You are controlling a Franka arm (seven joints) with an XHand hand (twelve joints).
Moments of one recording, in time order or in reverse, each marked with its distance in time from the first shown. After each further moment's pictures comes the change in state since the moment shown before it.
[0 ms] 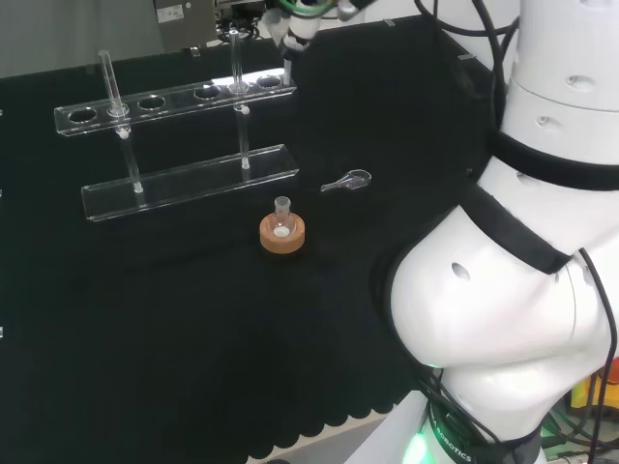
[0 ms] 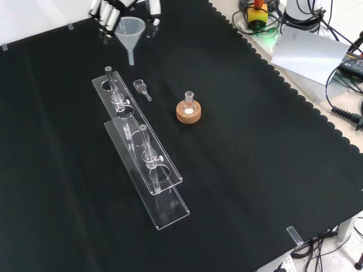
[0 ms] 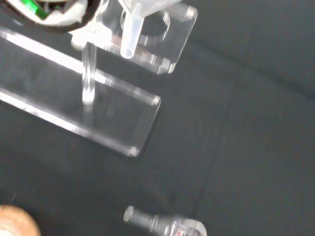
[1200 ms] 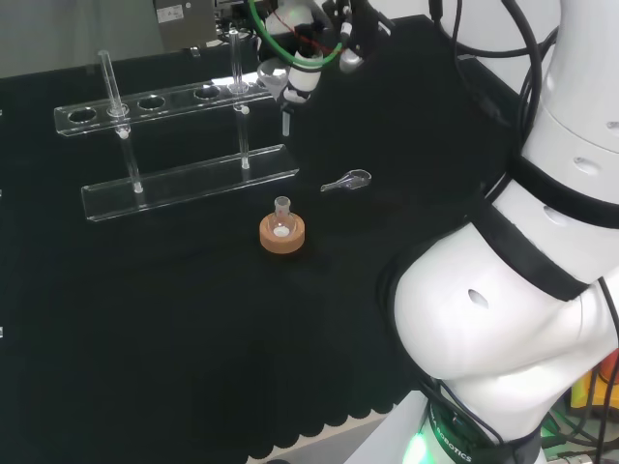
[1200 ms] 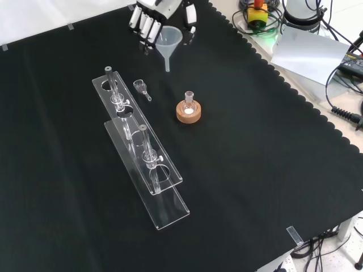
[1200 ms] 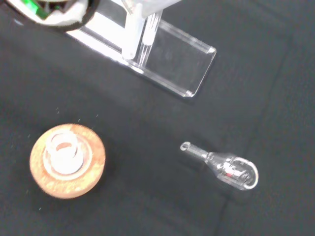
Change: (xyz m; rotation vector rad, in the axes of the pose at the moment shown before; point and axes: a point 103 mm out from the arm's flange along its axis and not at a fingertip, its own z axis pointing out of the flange) arm 0.064 -0.059 0.045 0.044 -0.038 -0.085
